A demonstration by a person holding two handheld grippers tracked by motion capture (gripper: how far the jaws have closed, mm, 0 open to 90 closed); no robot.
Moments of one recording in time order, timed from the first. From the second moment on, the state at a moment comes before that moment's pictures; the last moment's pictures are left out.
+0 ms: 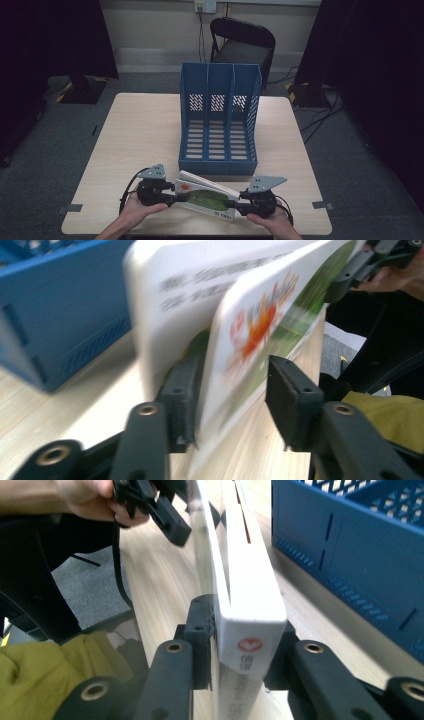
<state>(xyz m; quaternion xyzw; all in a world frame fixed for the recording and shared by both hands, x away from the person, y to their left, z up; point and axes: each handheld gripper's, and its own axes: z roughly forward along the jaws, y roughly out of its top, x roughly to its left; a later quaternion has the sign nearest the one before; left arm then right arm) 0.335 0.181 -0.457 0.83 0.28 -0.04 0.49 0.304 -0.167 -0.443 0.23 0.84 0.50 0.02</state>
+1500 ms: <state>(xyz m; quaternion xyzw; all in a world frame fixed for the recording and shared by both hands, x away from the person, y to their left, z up) 0.341 0.156 -0.476 0.85 0.30 -0.01 0.43 0.295 -0.128 -0.478 0.26 0.83 0.49 0.06</state>
